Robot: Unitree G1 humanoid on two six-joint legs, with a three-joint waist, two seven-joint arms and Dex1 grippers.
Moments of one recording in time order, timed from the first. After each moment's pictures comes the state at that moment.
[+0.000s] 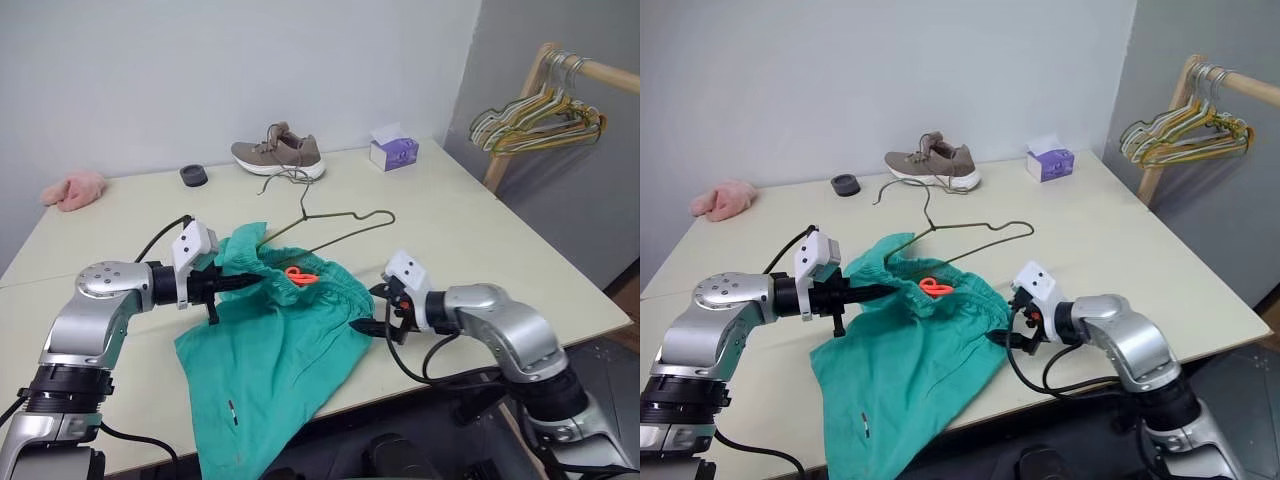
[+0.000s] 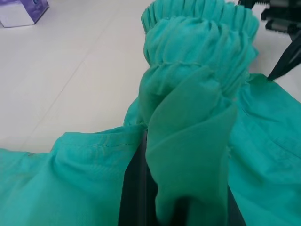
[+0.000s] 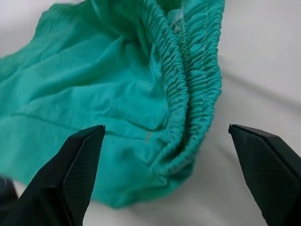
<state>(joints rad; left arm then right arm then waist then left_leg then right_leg) -0.34 0.81 0.06 0.07 -0.40 0.34 -1.19 -0.42 -0.37 0.28 -0.26 0.26 0.99 0.75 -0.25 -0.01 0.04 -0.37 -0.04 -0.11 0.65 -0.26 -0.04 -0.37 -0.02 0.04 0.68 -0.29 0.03</state>
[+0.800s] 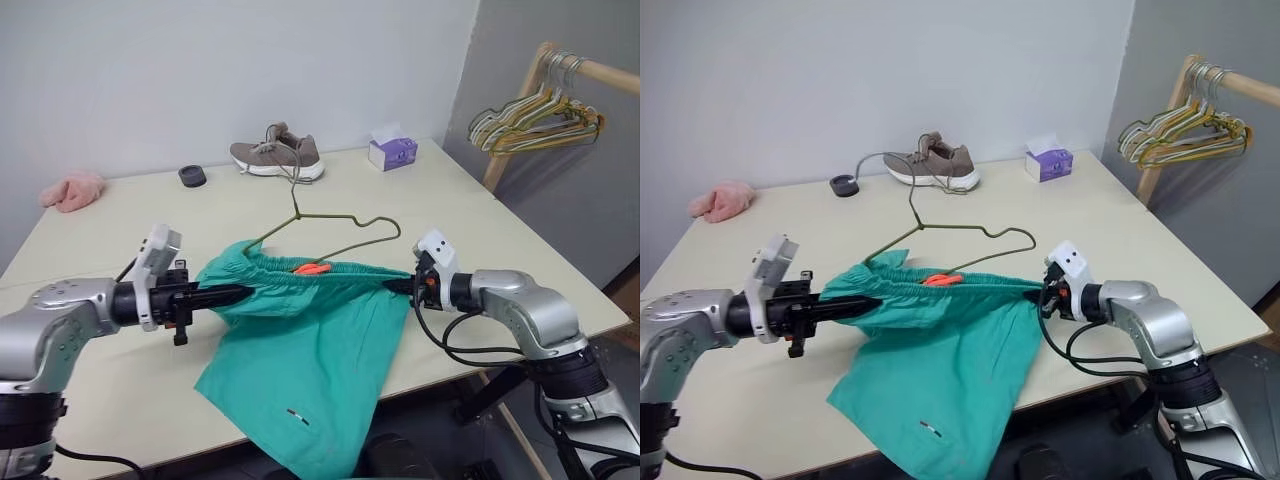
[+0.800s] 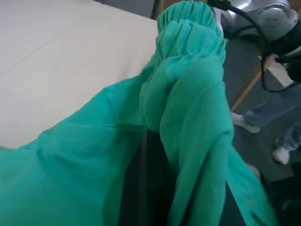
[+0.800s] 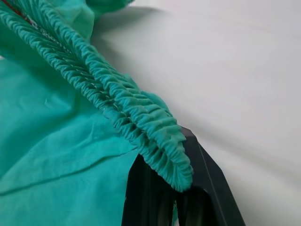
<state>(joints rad) -0.16 0.96 0.25 -0.15 -0.77 0.76 -1.26 -0.48 -0.53 0.16 -0.09 0.37 0.86 0.80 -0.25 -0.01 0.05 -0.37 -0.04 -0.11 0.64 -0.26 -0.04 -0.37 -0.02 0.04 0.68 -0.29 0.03</state>
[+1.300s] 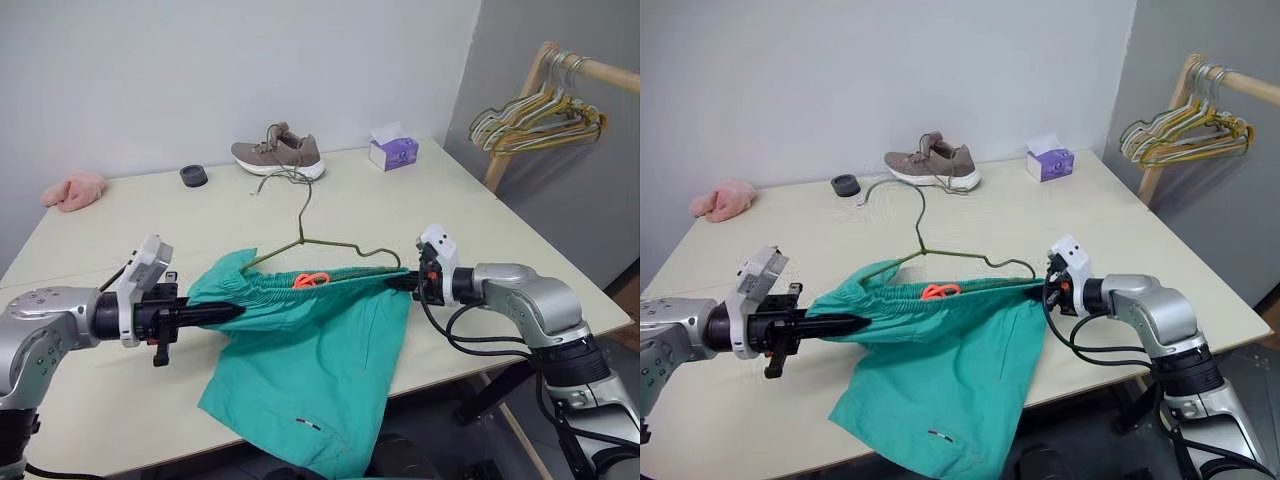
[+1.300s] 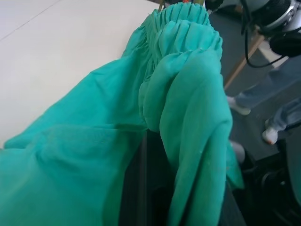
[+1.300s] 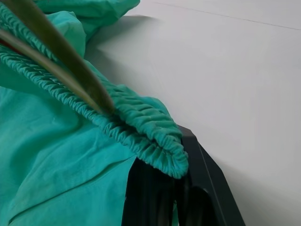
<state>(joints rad) -0.09 1.02 0.27 -0.18 -0.74 0.69 -1.32 -0.52 -0.54 0.16 -0.05 0.43 0.90 0.81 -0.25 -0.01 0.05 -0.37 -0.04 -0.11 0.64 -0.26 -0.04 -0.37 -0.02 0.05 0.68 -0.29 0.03</state>
